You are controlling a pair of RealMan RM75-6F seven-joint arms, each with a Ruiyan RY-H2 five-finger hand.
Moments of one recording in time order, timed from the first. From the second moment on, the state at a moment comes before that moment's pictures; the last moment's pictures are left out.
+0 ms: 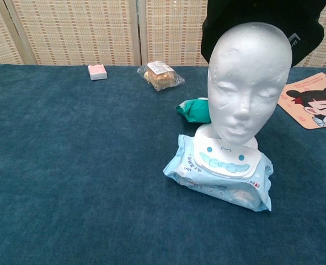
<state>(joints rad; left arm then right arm) -0.01 -1.05 -0.03 -1.62 1.46 1.51 -0.07 0.71 -1.47 0.22 -1.24 -1.77 1.73 -0.34</state>
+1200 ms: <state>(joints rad) -0.02 -1.04 -0.03 -1.62 1.46 1.49 -0.09 0.65 -1.45 0.15 -1.34 -2.06 1.73 -0.63</state>
